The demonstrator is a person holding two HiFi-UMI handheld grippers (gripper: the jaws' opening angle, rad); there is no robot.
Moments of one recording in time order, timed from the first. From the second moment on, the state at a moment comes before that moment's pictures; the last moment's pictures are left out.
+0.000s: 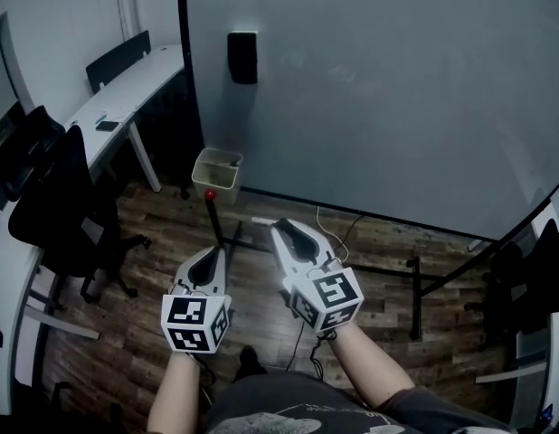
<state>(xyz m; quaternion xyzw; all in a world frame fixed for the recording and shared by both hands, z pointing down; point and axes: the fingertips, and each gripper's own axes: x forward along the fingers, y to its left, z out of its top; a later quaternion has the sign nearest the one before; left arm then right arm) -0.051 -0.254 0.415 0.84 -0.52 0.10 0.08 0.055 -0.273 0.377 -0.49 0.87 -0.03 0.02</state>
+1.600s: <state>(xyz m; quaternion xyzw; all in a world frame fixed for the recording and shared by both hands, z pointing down) -0.020 -0.185 0.411 0.83 -0.54 0.08 0.09 0.088 -0.200 0.389 -0.46 0.89 -0.04 0.01</state>
